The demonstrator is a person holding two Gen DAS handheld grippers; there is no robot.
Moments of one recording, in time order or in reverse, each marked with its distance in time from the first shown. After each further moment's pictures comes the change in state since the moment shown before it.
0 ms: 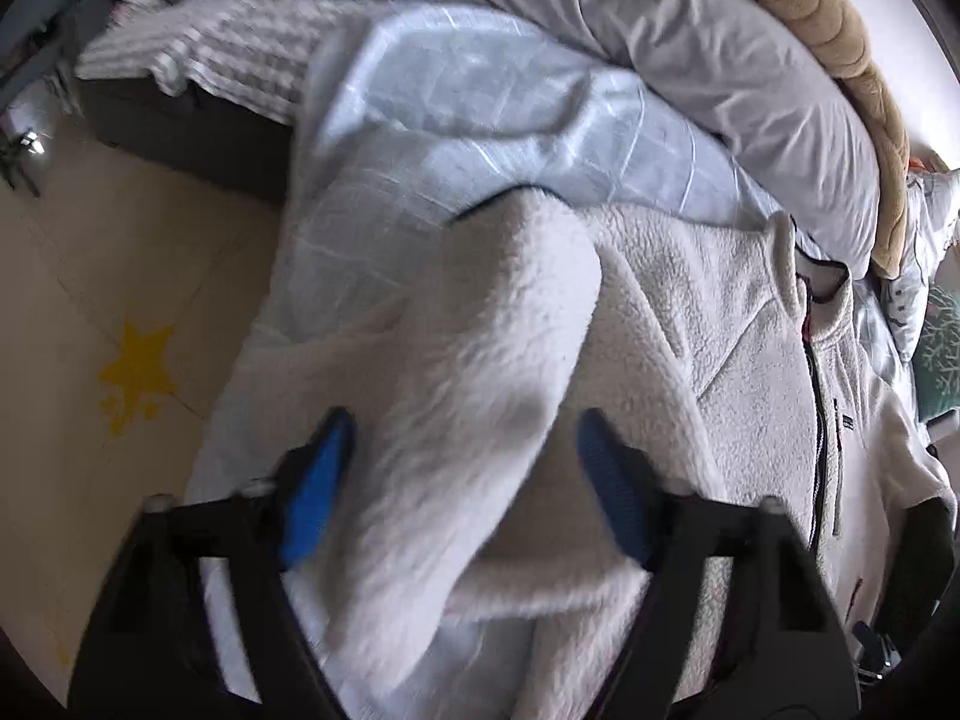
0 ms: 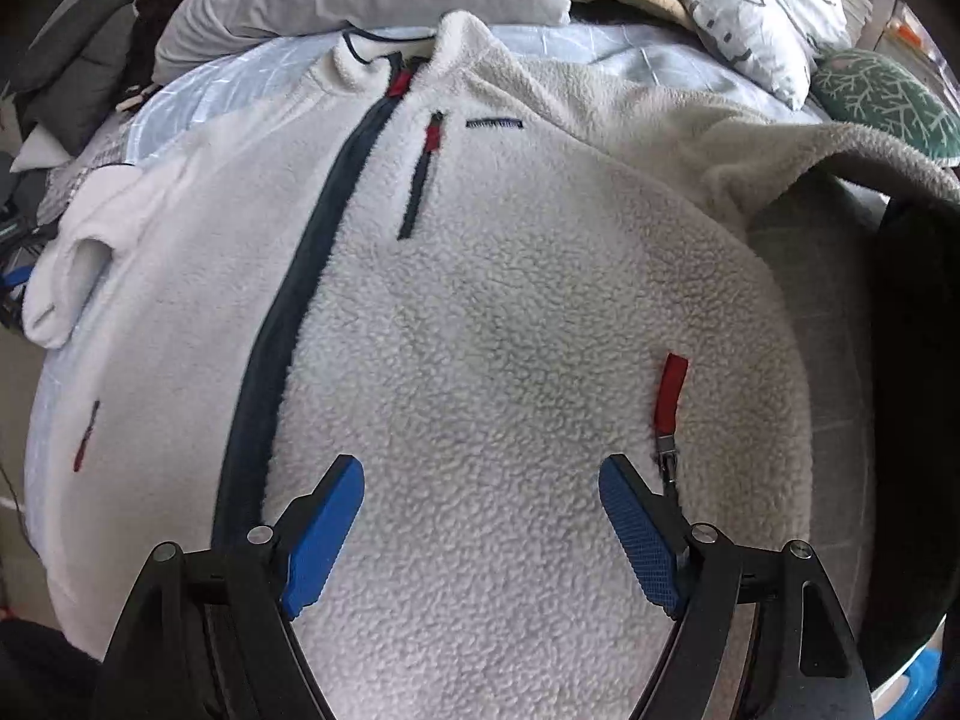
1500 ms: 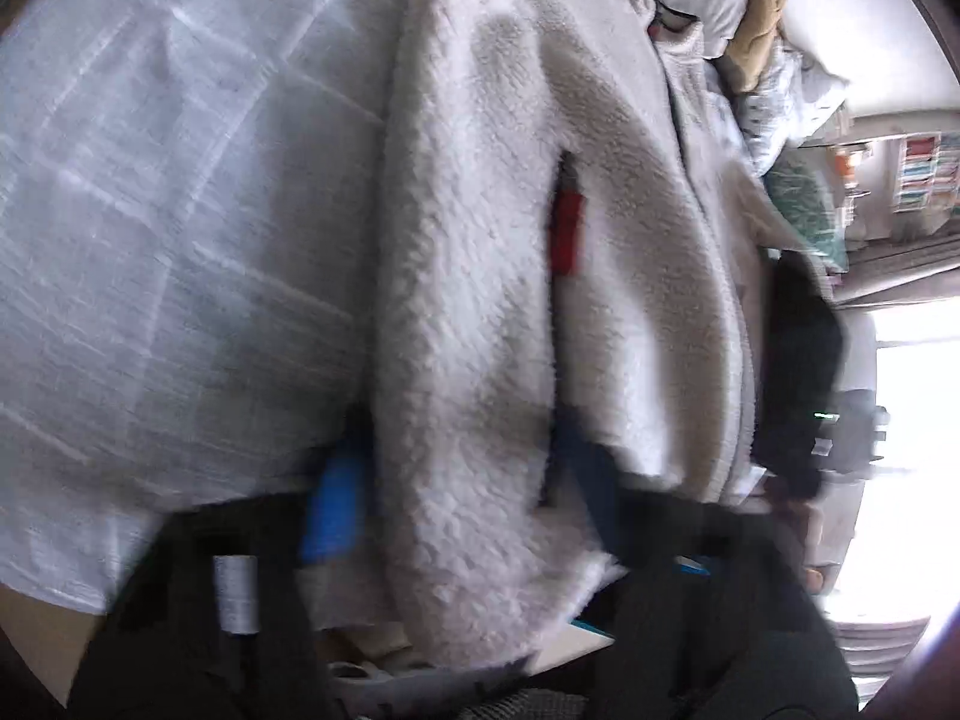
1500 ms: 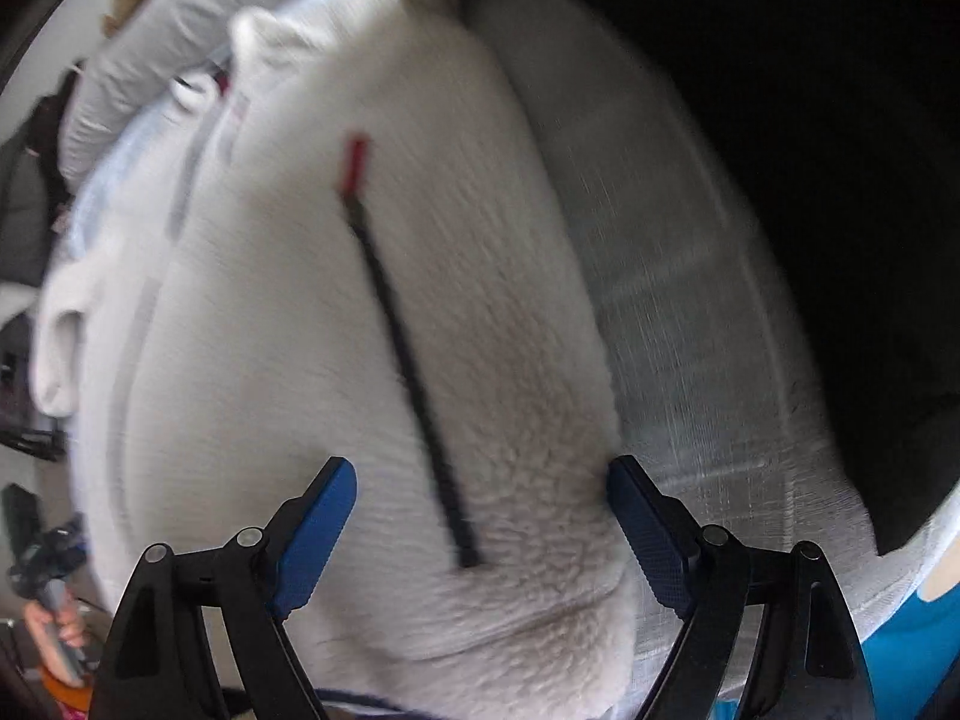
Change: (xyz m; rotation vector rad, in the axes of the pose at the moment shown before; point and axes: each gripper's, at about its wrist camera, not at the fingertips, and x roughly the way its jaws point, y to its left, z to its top) left arm -0.023 0.001 -0.239 -0.051 0.455 -0.496; right arm 0.006 -0.151 -0.105 0.350 0.172 0.095
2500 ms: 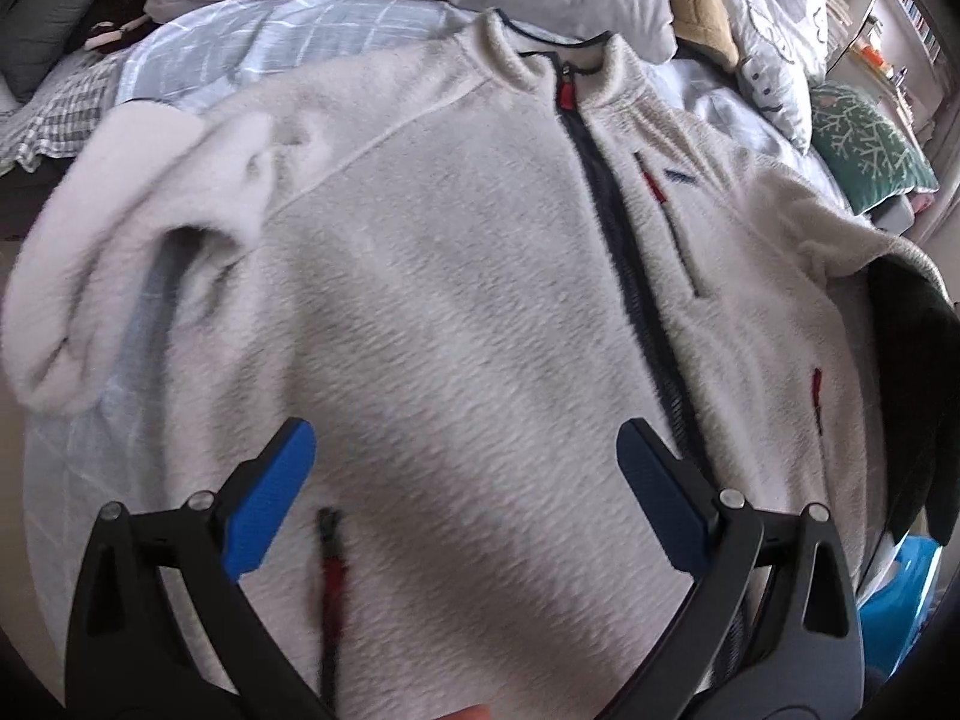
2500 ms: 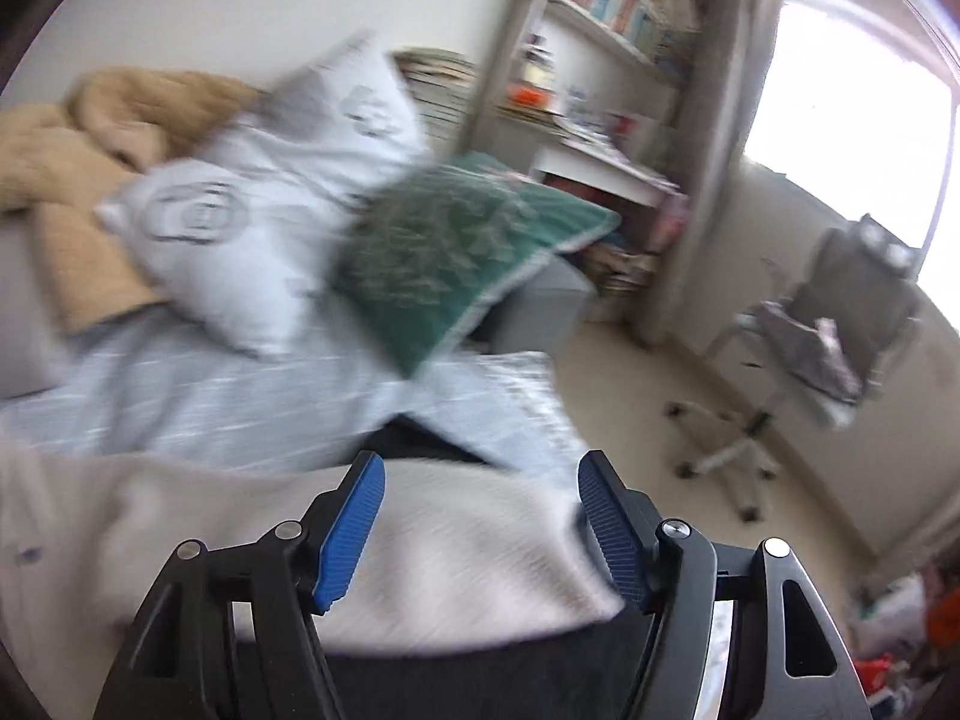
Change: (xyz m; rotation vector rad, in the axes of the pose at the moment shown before) left arm 0.050 -0.183 0.094 0.364 -0.313 0.490; right arm -0.233 -0.090 0.223 0.069 -0.702 -0.594
